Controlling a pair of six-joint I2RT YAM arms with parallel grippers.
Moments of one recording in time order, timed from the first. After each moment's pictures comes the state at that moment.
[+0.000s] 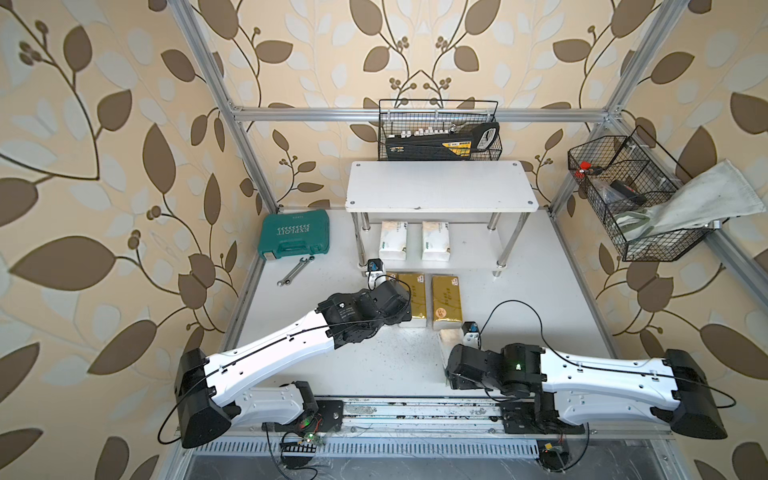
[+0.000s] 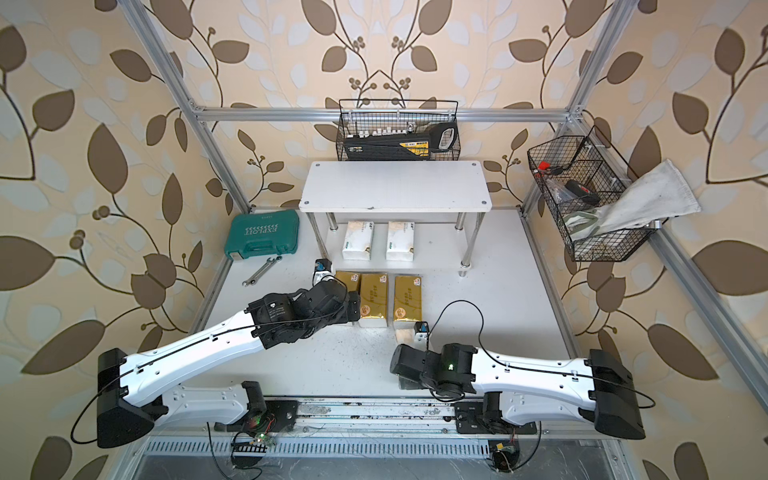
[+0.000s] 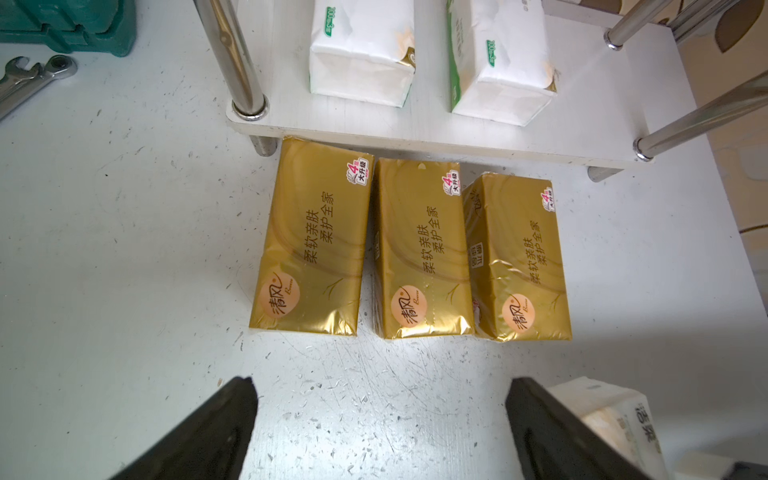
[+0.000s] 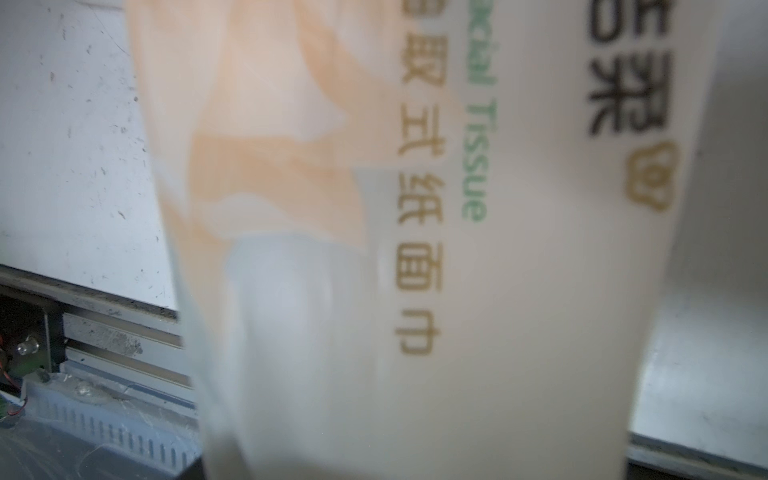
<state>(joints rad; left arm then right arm) -1.04 1.19 1.08 -0.82 -0.46 -0.91 1.28 1.05 0.70 -0.88 0.28 1.23</state>
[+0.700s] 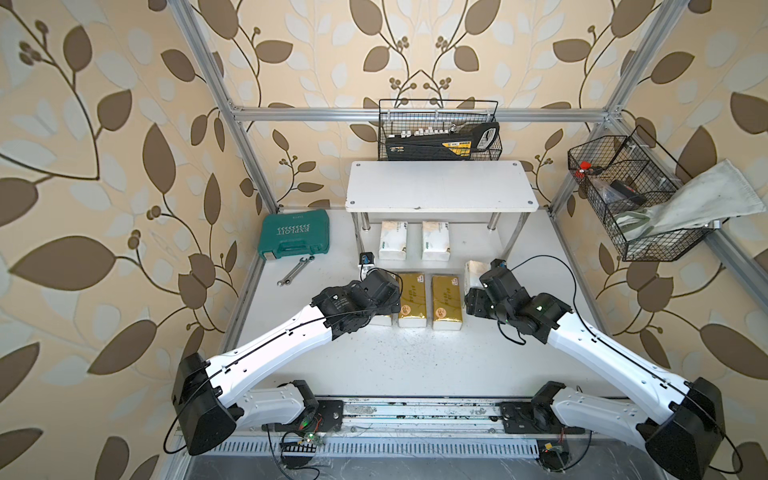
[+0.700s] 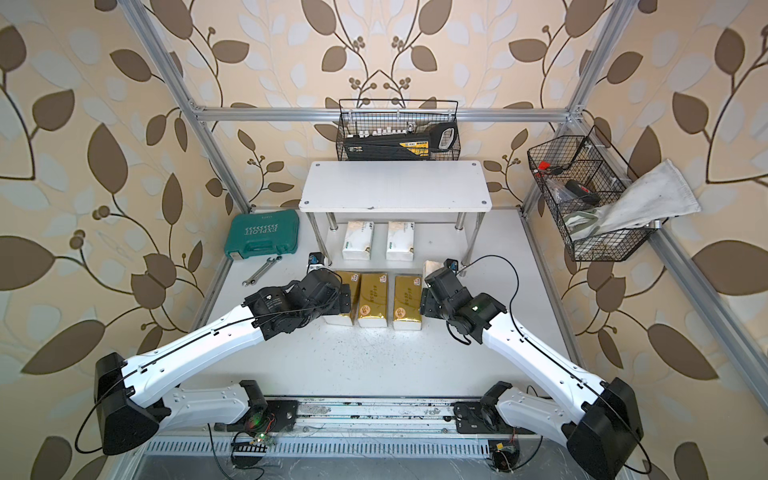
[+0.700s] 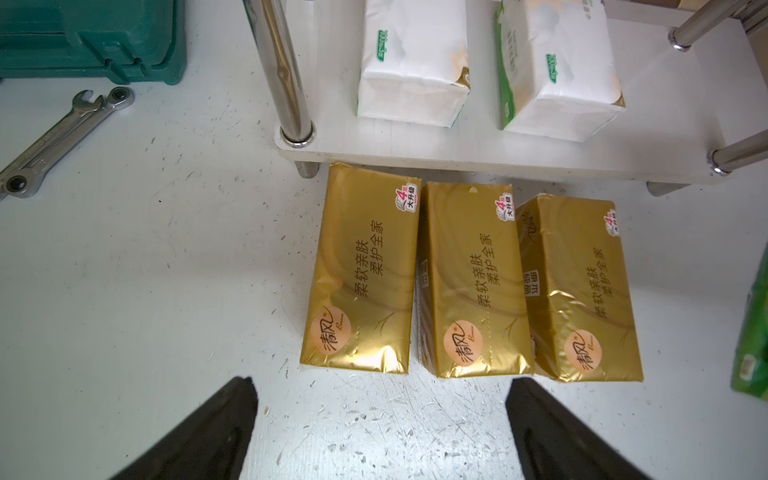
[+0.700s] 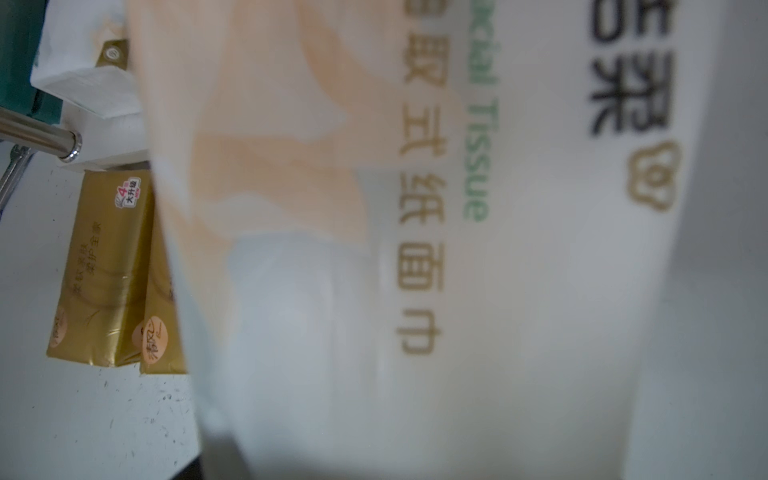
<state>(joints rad) -0.90 1.19 1.03 -0.79 -0.43 -0.77 0.60 1.13 0.88 -0.68 0.27 0.69</state>
